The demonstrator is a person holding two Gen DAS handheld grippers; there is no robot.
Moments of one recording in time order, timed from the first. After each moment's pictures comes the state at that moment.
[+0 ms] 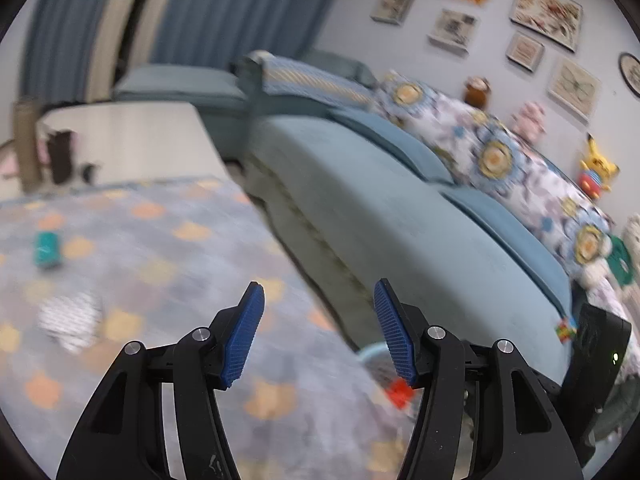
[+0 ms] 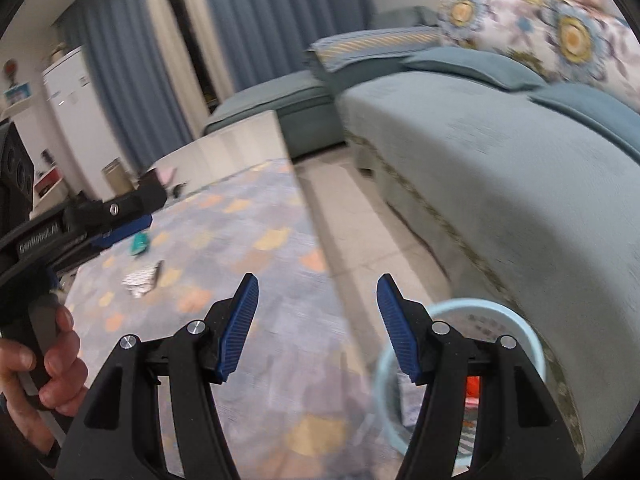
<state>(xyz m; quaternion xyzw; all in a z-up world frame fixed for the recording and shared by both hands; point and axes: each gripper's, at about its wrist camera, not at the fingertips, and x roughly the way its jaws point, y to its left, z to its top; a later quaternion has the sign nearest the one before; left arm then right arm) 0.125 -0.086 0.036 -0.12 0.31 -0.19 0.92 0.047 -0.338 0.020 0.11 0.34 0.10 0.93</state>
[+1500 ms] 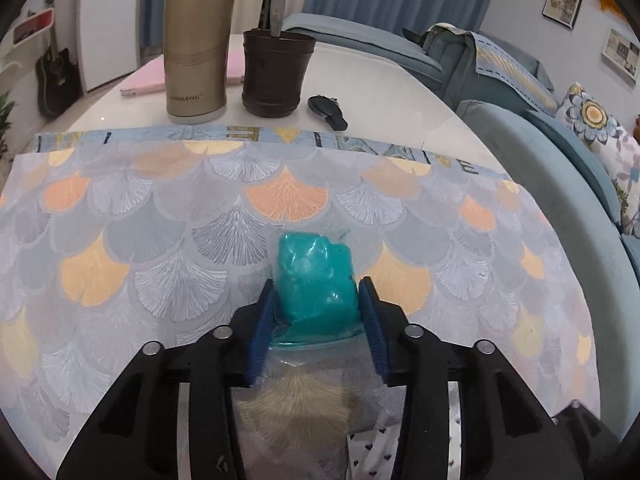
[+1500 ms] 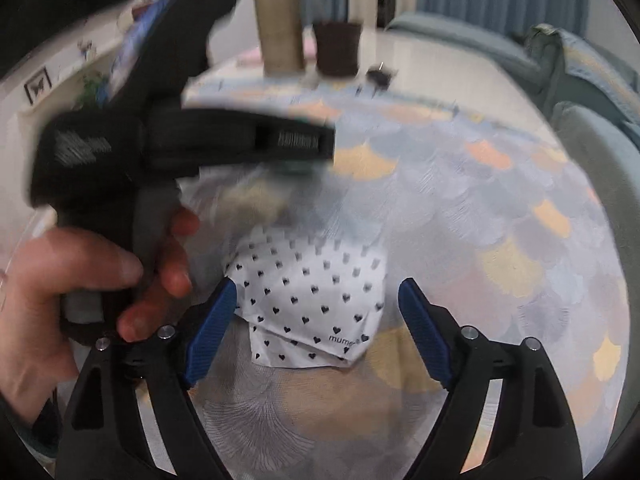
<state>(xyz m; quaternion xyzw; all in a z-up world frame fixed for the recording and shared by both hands) 0.275 0.167 -0.094 -0.14 0.41 0.04 0.90 0.182 0.026 -0.073 -0.12 0.44 0.31 0.84</state>
